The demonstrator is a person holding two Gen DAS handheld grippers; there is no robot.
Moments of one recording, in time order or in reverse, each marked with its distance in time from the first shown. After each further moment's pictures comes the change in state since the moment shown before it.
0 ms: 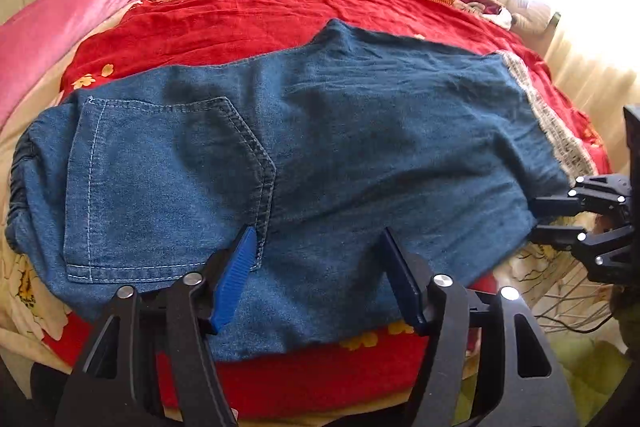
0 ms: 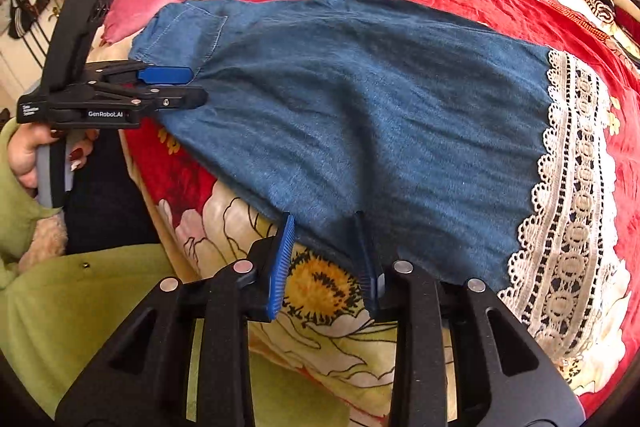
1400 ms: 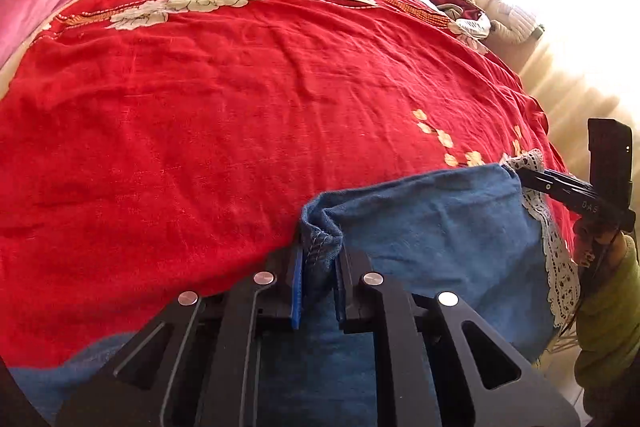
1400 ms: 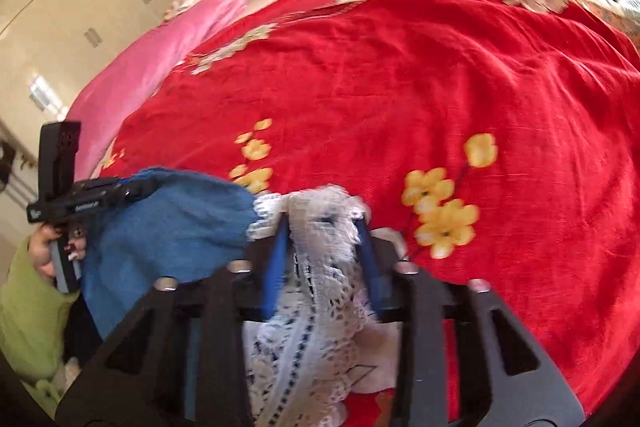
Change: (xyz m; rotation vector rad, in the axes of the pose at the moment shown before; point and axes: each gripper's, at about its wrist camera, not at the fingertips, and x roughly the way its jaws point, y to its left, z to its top) left arm 0.095 -0.013 0.152 0.013 0.074 -0.160; right arm -0.010 -0.207 0.064 0.381 -0.179 0.014
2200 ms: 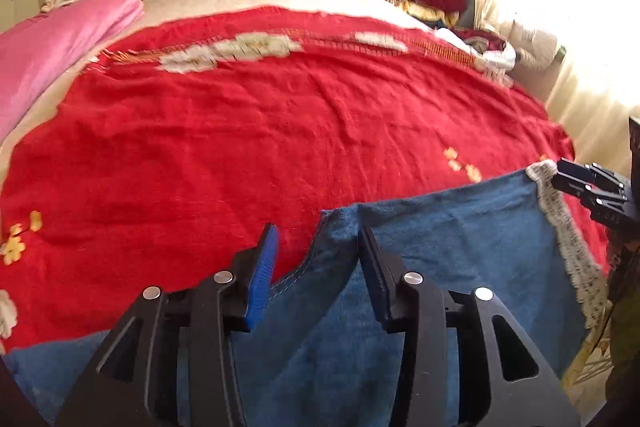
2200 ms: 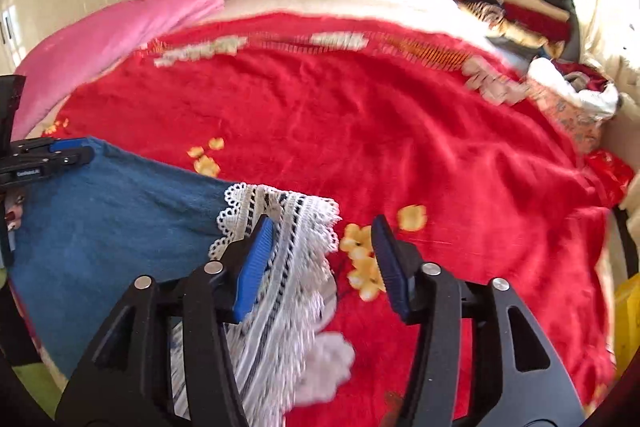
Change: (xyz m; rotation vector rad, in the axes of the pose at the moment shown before) left arm -0.027 0.005 -0.009 -0.020 -0.185 0.142; right arm -0.024 0.021 0.008 -0.207 -0.114 -0.323
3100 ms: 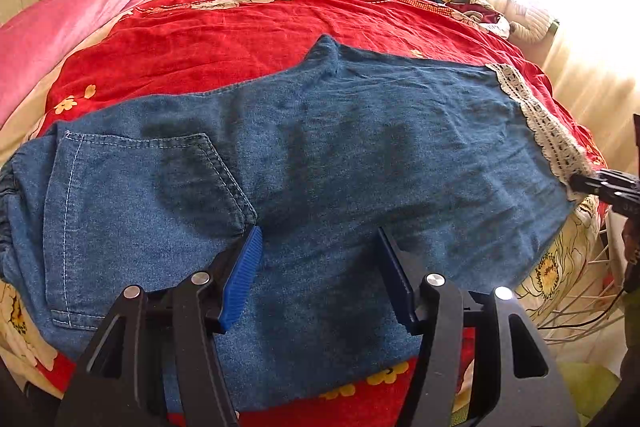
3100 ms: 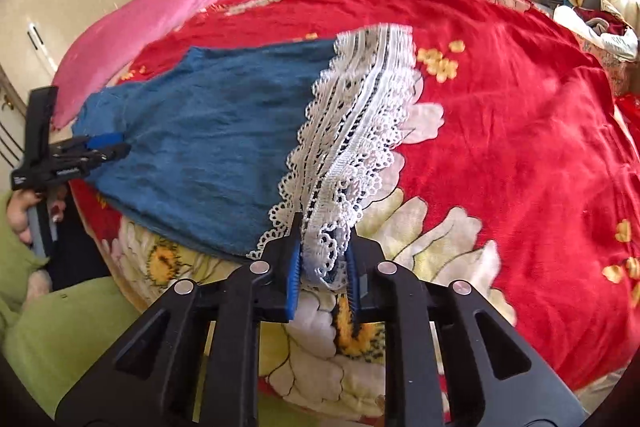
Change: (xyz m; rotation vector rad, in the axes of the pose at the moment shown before) left arm -0.066 -0.007 -0.118 0.021 0.089 0.025; right arm -0.079 0.049 -0.106 0.072 0.130 0.188
